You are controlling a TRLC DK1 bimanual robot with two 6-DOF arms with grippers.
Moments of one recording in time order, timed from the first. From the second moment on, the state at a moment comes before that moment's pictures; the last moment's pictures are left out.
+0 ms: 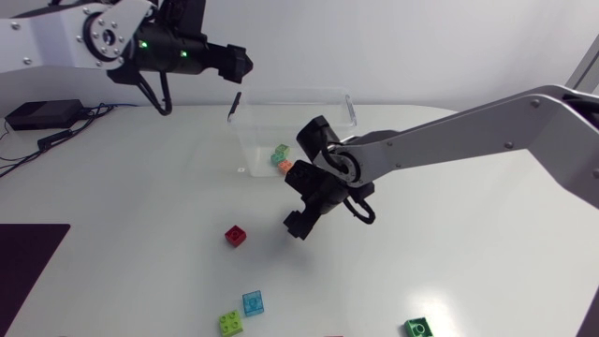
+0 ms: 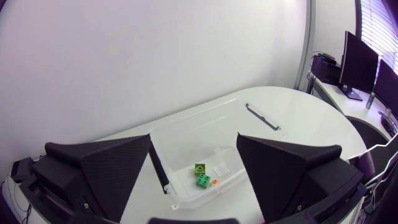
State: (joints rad) left arm -0.27 1.71 1.48 -0.20 0.19 0.14; right arm 0.62 2.02 1.25 -0.36 -0.11 -0.33
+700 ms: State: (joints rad) left arm -0.16 1.41 1.26 -0.51 0.24 0.28; right arm 0.62 2.16 1.46 -0.60 -0.12 -0.41
